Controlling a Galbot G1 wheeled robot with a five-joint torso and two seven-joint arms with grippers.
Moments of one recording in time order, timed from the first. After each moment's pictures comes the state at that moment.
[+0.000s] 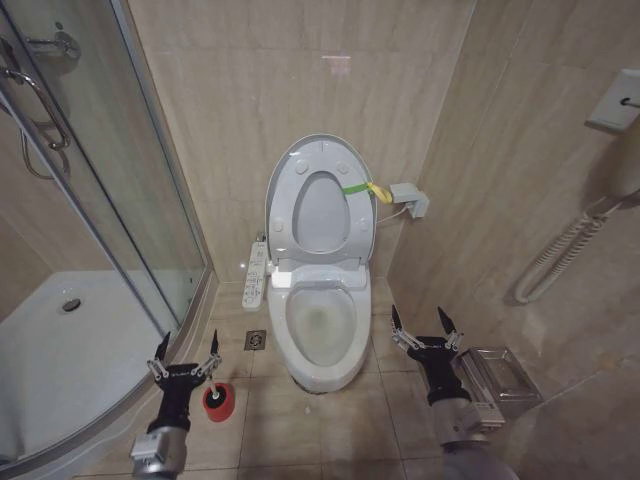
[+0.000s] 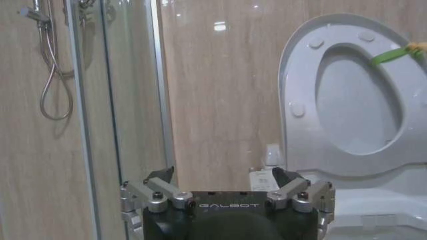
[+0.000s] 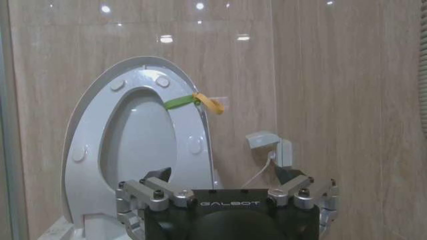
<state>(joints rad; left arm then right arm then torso) 1.63 -1.17 -0.42 -2.08 -0.15 -0.24 -0.39 -1.59 1.40 0.50 2.20 0.17 0.09 0.17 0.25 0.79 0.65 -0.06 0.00</state>
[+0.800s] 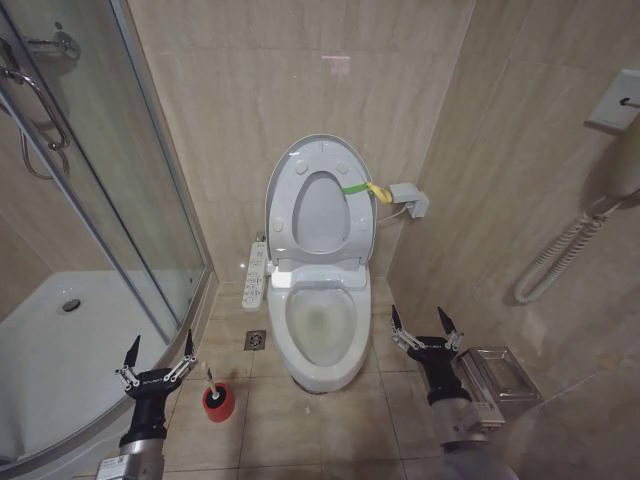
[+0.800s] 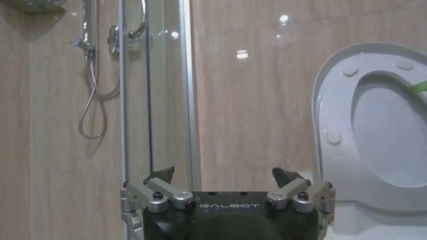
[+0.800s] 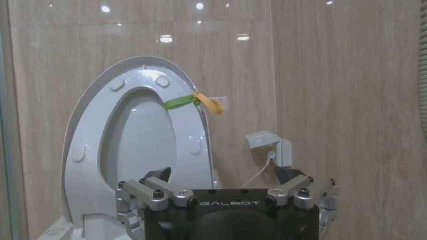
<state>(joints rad) 1.64 -1.27 -0.57 -2.03 -0.17 -0.37 -0.29 -1.59 1.40 0.50 2.20 0.17 0.09 0.17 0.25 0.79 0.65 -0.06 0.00</state>
